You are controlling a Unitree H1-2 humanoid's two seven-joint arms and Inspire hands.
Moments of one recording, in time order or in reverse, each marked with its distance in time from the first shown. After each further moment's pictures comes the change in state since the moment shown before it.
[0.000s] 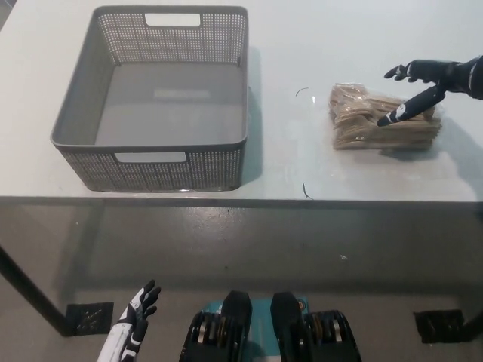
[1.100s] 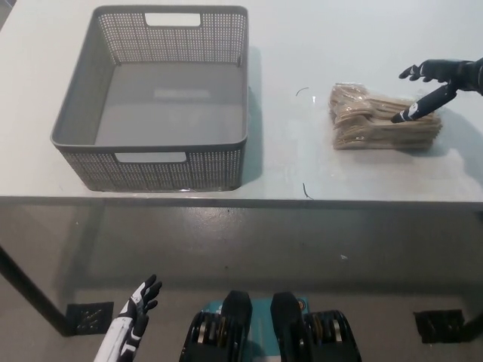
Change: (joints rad) left_arm -0.020 0.012 0.000 0.000 -0.003 0.000 -0.020; right_arm -0.026 0.008 -0.008 0.120 -0.035 -0.051 -0.029
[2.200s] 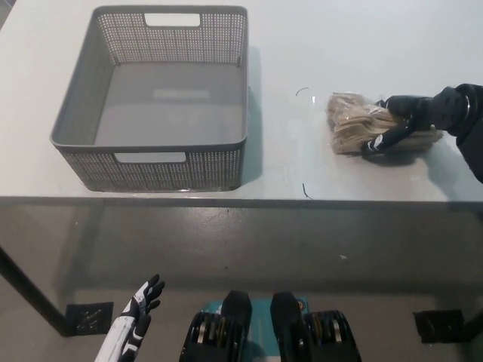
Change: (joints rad) left_arm -0.006 0.001 0.005 -0.001 0.001 0.000 -0.021; right_arm -0.012 0.151 0.046 0.264 -0.020 -0.064 -0.119
